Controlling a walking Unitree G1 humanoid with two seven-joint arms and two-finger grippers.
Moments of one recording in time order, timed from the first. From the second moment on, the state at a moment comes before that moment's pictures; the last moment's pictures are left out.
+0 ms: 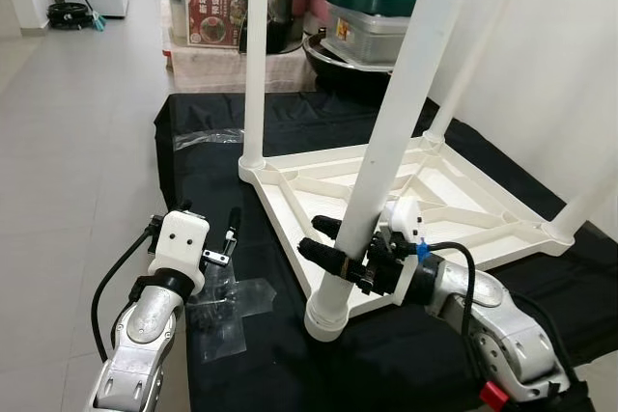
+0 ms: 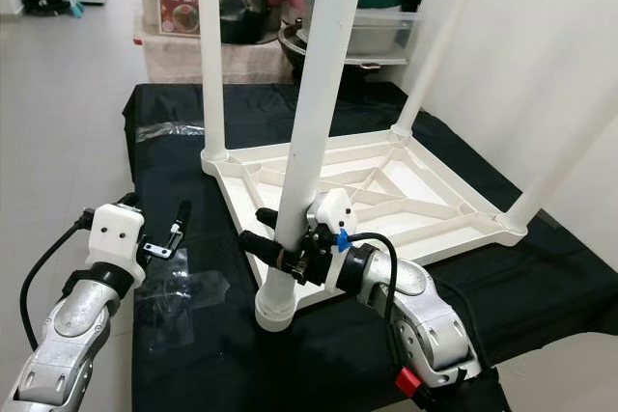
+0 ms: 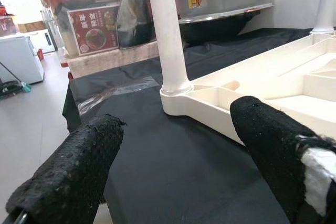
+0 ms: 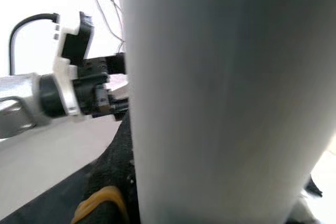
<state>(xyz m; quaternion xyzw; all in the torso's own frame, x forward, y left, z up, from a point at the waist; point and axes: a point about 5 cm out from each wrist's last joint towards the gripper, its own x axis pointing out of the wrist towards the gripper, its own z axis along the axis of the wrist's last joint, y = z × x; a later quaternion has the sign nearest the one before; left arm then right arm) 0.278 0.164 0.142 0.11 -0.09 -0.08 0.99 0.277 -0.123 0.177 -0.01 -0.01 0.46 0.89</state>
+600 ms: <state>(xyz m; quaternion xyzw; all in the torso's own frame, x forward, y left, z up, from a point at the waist) 0.277 0.165 0.140 0.12 -0.09 -0.08 0.99 0.300 -0.260 0.151 -0.01 0.06 -0.31 0.95</state>
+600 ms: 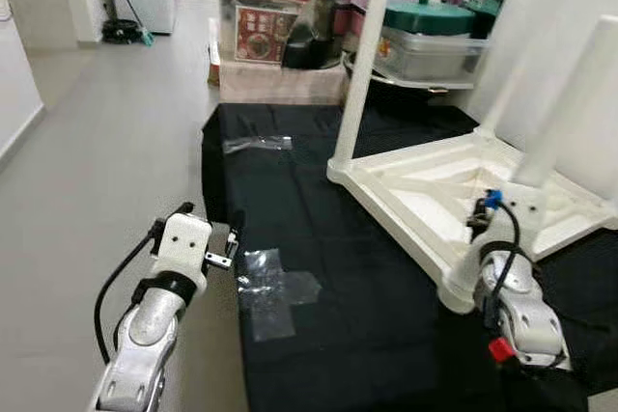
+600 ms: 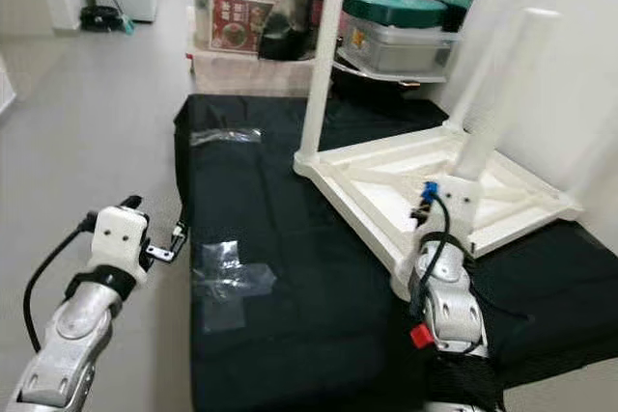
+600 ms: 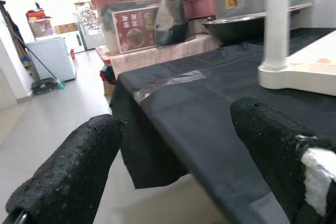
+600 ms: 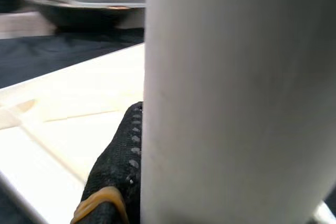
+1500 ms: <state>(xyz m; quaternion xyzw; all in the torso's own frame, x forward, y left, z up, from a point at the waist) 0.278 0.157 0.136 0.11 -0.09 -0.09 0.99 0.312 -0.161 0.209 -0.01 -0.04 0.32 0.95</state>
